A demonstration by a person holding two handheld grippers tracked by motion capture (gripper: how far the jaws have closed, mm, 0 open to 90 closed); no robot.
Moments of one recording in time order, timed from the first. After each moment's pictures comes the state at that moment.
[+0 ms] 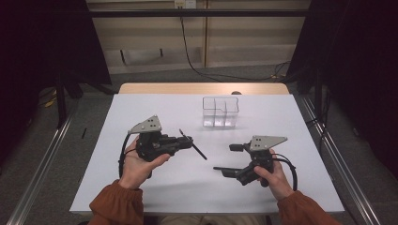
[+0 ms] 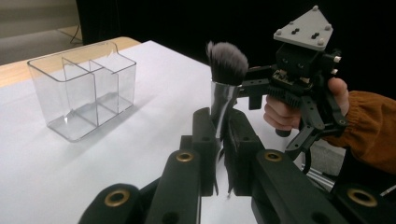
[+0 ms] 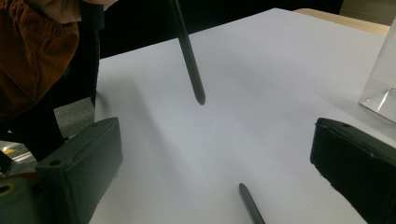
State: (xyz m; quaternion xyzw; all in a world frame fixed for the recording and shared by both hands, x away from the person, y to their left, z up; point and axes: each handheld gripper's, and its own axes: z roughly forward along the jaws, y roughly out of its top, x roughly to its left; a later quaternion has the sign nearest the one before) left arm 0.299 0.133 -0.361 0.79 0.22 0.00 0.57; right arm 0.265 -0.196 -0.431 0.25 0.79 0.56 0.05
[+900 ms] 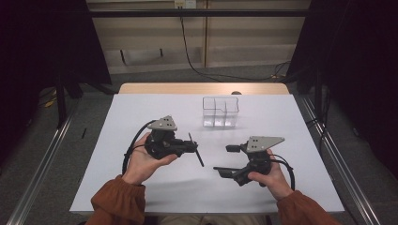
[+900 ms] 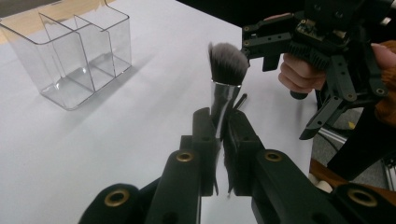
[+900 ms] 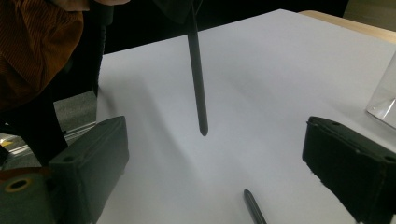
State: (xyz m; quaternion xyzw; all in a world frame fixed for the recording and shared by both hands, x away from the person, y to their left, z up) left arm 0.306 0.109 -0.362 0.85 0.21 -0.01 0.48; right arm 0.263 -0.187 -0.426 0.23 0.80 0.55 0.06
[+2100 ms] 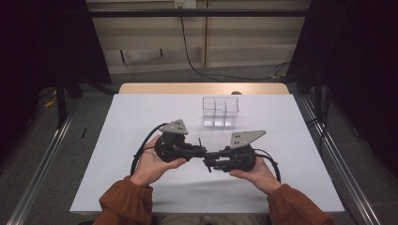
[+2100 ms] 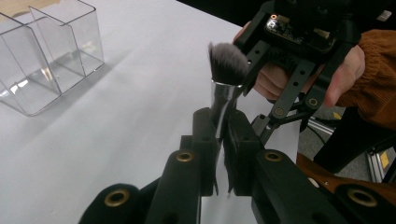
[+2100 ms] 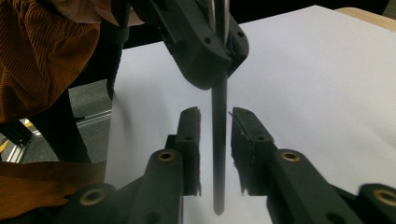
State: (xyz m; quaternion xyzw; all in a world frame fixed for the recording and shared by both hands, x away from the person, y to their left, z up) left arm 0.302 0.088 -0.367 0.86 0.19 -0.03 0.48; right arm 0.278 -0.151 -0.417 0.19 0.82 0.54 0.02
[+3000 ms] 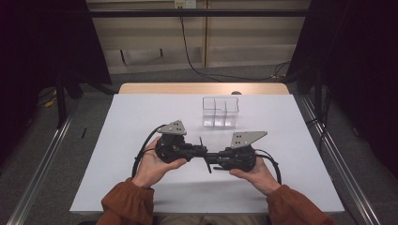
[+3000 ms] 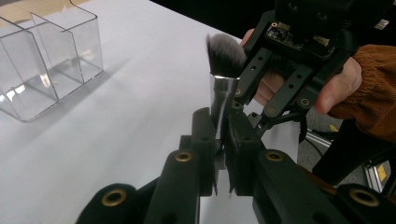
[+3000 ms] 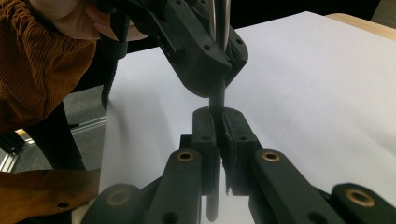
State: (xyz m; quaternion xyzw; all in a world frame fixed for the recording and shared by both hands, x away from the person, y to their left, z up) left arm 0.302 0.090 -0.376 0.84 0.20 -0.03 0.50; right arm 0.277 -0.152 -0.419 0.20 0.81 0.55 0.03
